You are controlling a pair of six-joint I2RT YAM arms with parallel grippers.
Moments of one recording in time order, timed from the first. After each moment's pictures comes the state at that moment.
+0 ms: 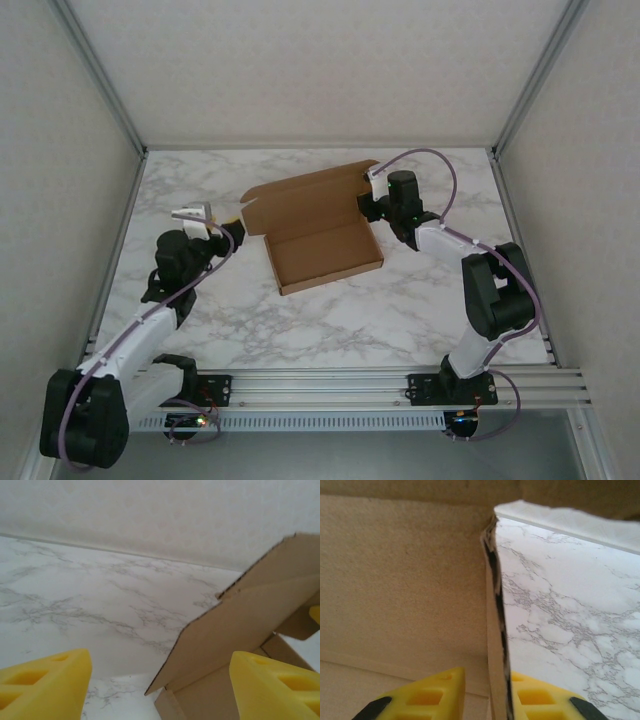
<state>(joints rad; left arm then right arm) -0.12 1.01 0.43 0.38 0.19 -0.27 0.39 1.70 1.05 0.13 -0.16 -0.06</state>
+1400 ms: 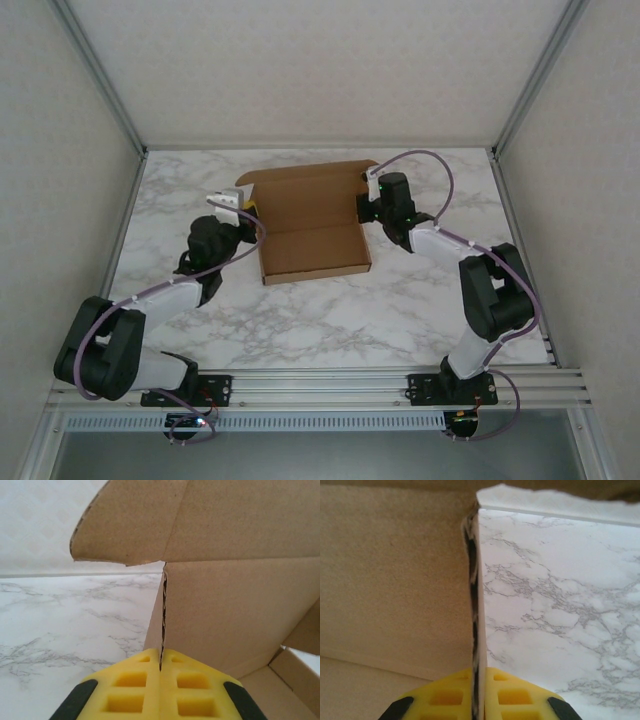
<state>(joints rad) -0.31 1.34 0.53 0.69 0.01 -0.19 0.45 1.70 1.05 0.10 -0.03 0.12</state>
